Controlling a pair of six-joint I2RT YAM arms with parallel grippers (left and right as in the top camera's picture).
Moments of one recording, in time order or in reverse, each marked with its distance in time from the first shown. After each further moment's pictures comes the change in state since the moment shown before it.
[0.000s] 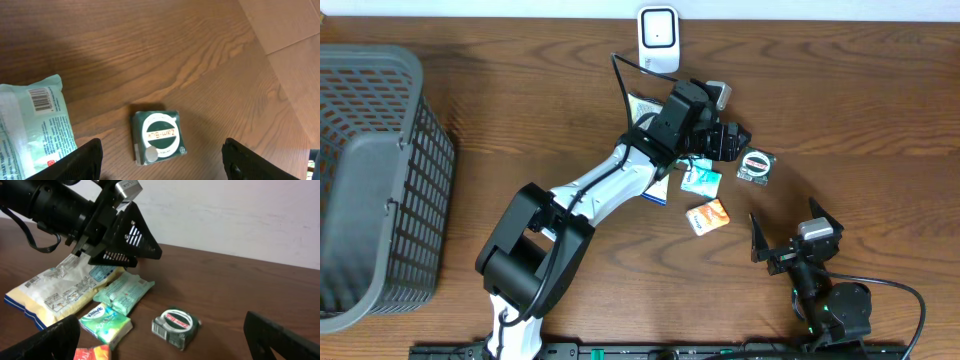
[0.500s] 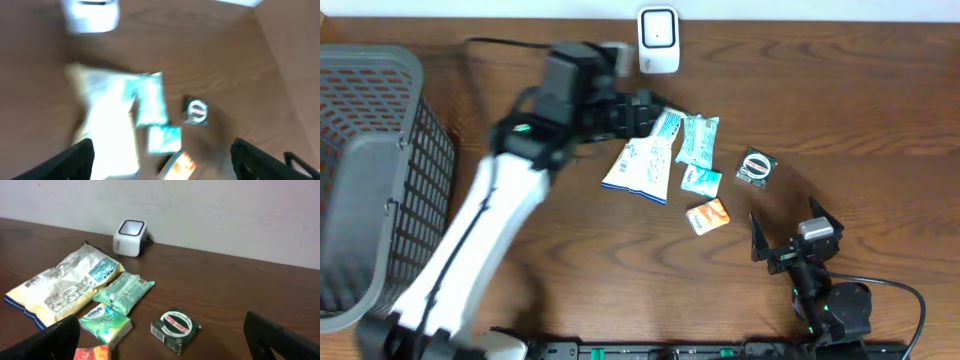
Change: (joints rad) left arm 0.311 -0.505 0.011 -0.627 -0.004 0.151; right arm 0.000 0.000 0.000 0.000 0.000 0.000
